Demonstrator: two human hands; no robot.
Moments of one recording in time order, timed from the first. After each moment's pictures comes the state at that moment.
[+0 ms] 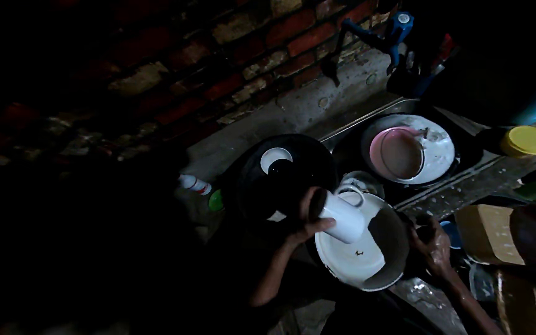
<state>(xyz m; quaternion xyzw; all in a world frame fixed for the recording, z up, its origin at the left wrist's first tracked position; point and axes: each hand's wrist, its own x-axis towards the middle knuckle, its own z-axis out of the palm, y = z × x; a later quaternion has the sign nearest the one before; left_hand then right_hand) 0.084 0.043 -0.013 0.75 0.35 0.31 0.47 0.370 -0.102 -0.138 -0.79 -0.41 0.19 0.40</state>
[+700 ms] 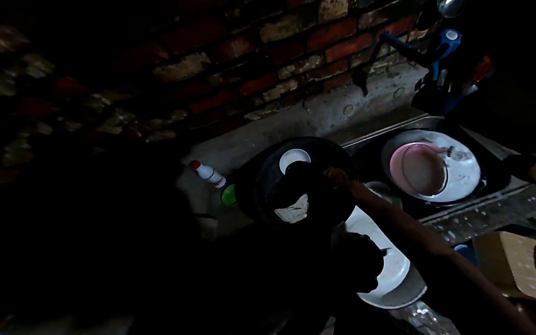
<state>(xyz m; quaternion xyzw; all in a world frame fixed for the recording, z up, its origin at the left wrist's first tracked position) 0.131 -0.018 -0.021 0.93 0.28 -0.18 0.17 0.209 0.164 -0.039 -0.59 -0.75 0.30 0.00</state>
